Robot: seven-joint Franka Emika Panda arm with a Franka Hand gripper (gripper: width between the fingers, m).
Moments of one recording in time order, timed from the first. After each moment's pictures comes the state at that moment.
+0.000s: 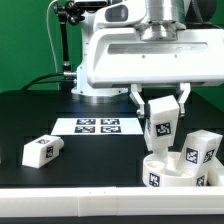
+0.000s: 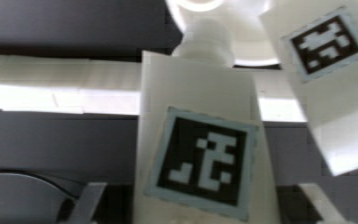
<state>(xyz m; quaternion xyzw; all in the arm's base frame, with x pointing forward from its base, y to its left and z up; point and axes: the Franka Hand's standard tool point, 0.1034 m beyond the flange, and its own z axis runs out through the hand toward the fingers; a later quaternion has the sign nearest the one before) 0.628 0.048 0.116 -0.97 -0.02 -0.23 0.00</state>
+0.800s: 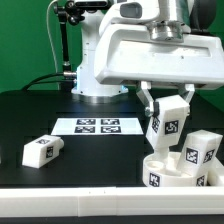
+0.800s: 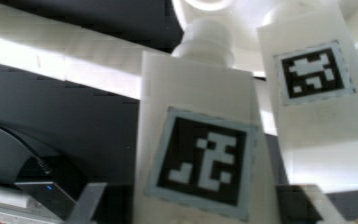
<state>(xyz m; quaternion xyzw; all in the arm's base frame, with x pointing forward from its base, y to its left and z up) 0.622 0.057 0.116 -0.96 -0.13 -0.26 -0.03</state>
